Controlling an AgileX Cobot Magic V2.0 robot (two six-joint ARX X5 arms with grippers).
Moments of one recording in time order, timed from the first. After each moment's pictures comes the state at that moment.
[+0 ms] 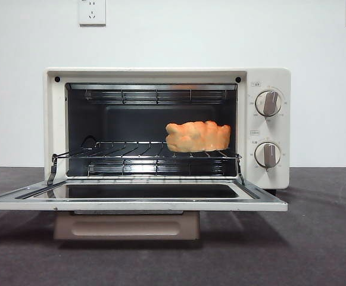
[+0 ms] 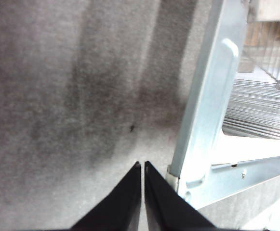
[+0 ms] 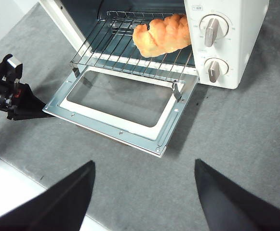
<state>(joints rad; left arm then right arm) -0.07 1.23 0.45 -0.33 0.66 -0.54 0.76 0.45 0.88 -0.98 0.03 0.44</state>
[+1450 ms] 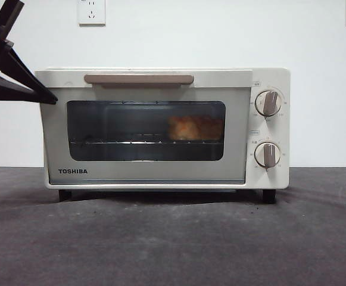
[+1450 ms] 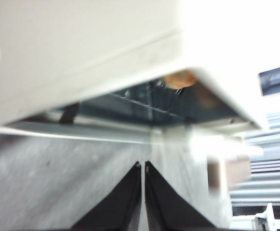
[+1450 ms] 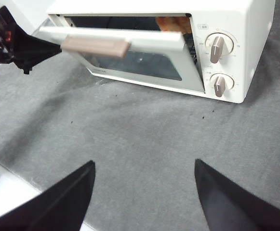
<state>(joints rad) -0.06 1.19 0.66 0.02 0.75 -0.72 0.76 0.45 0.88 -0.93 0.03 0.44</state>
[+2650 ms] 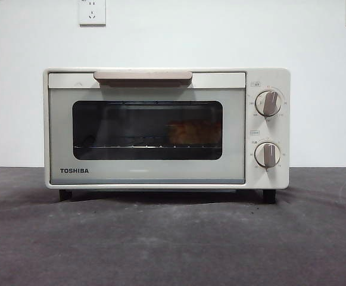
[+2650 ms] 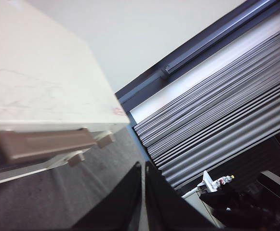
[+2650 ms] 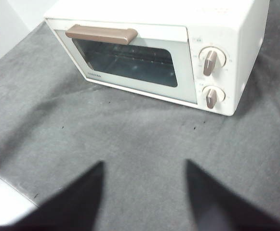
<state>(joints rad) -0.07 0.95 0.66 0.32 1.00 -0.91 0.76 0.45 0.88 -0.91 0.06 0.38</state>
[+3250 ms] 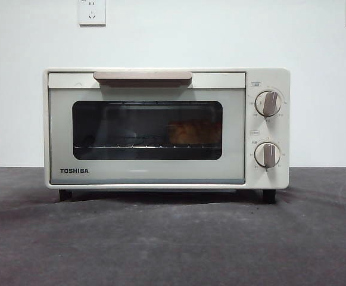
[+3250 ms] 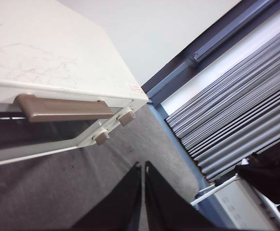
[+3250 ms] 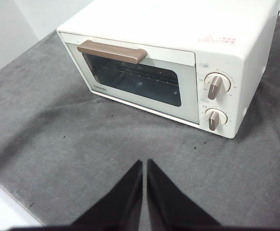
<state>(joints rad) -0.07 0.73 0.66 -0.08 0.93 -0.64 0.76 0.45 0.88 -0.85 0.06 0.31</state>
